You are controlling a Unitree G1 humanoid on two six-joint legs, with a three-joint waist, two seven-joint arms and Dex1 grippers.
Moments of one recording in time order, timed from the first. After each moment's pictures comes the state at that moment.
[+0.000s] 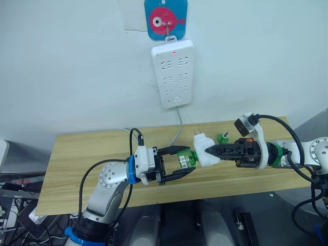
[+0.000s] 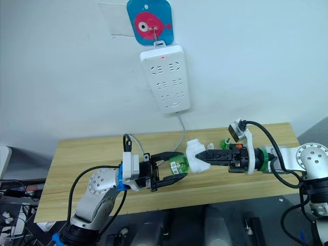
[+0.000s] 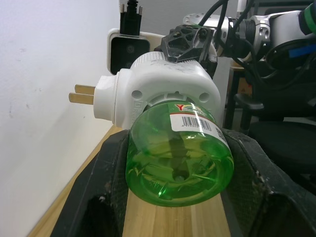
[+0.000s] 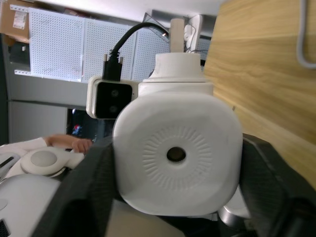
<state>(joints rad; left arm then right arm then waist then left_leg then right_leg) -0.14 0.35 -0.23 -0.26 -0.42 -0.09 -1.06 -0.50 -0.87 0.11 -0.04 1.93 1.35 0.38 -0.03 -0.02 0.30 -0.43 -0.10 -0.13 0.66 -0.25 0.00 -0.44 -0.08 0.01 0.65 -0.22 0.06</state>
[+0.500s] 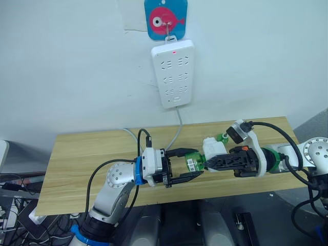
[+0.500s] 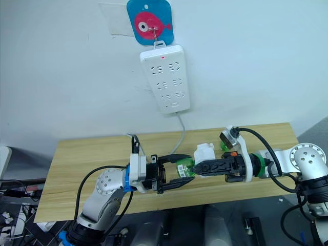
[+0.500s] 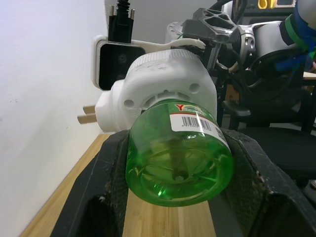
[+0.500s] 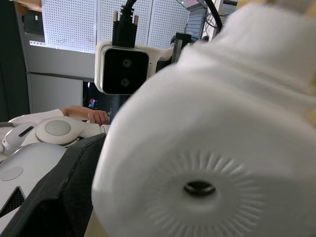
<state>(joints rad) -0.15 0.35 -0.26 -0.26 -0.42 -0.08 -1.03 -0.51 -0.89 0.16 -0.06 1.94 1.36 0.42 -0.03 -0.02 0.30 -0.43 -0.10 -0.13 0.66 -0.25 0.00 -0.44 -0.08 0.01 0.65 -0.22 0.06</state>
